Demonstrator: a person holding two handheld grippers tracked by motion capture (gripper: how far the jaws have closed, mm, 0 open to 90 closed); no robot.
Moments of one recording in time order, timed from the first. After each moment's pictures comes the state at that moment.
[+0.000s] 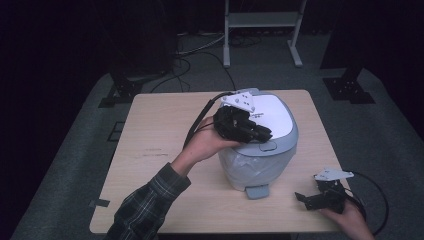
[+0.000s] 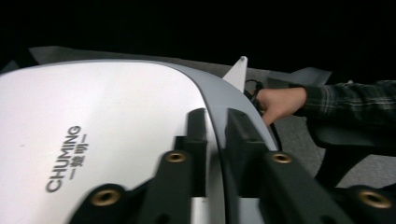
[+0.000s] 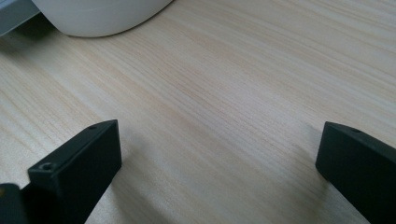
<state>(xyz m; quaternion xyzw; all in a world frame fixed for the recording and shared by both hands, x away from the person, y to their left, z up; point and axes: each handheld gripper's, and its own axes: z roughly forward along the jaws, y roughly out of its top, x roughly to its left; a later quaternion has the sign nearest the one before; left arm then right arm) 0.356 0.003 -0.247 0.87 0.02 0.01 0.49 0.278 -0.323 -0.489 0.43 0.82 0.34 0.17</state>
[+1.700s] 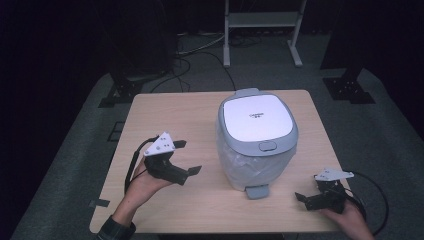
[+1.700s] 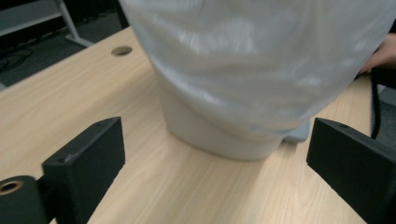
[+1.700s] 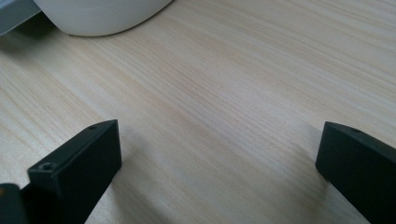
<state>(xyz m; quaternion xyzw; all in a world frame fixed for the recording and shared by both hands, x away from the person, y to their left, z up) 0.311 0.169 -0.357 0.83 0.22 0.14 0.50 0.277 -0.324 -0.489 0.43 0.82 0.34 0.17</state>
